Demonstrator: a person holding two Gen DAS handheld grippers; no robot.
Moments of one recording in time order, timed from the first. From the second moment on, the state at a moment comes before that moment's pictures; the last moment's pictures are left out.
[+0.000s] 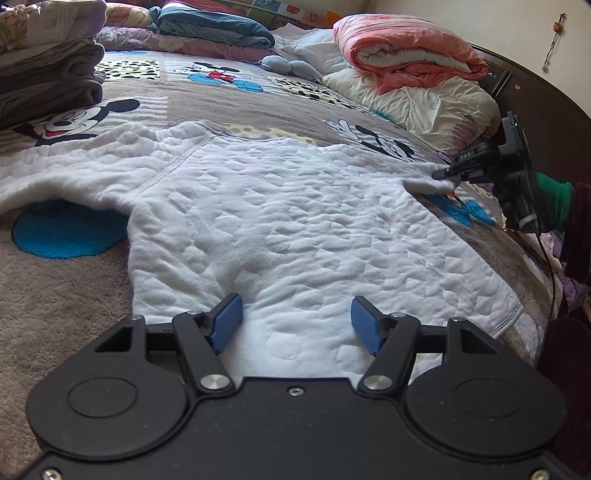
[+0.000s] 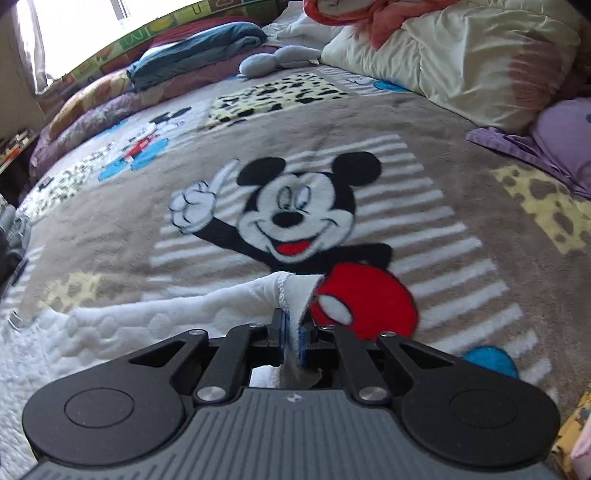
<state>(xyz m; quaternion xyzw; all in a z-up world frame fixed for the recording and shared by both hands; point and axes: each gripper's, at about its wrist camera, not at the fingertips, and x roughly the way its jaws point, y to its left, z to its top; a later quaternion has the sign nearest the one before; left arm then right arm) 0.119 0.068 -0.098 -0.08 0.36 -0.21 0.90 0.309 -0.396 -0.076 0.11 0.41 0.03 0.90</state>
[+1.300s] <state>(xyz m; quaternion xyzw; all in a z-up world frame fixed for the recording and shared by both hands) 0.109 0.058 -0.095 -0.03 0.35 -0.21 0.91 0.128 -0.241 -0.062 0.03 0.29 0.23 0.93</state>
